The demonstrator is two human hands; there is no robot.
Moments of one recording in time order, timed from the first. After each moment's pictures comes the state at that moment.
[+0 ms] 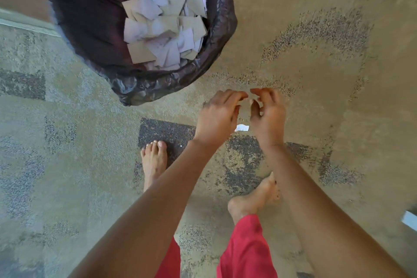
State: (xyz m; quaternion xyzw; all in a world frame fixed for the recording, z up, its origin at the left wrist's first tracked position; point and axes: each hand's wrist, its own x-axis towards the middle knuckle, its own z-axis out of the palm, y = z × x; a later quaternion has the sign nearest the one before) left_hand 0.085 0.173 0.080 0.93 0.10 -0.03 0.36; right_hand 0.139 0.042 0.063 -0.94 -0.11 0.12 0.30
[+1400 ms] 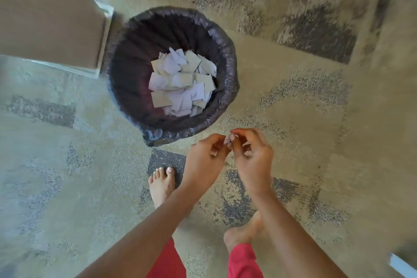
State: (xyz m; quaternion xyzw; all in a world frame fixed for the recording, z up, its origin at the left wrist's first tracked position) left_hand 0.096 0.220 0.182 0.75 0.35 -0.15 0.54; right_hand 0.149 0.107 0.177 -0.89 -0.10 0.15 0.43
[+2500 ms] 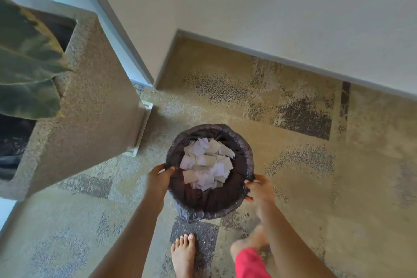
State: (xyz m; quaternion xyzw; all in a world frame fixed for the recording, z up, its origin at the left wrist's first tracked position) left_hand 0.149 0.459 0.232 0.49 0.64 -0.13 0.58; right_hand 0.248 0.222 0.219 -0.76 0.36 0.35 0.41
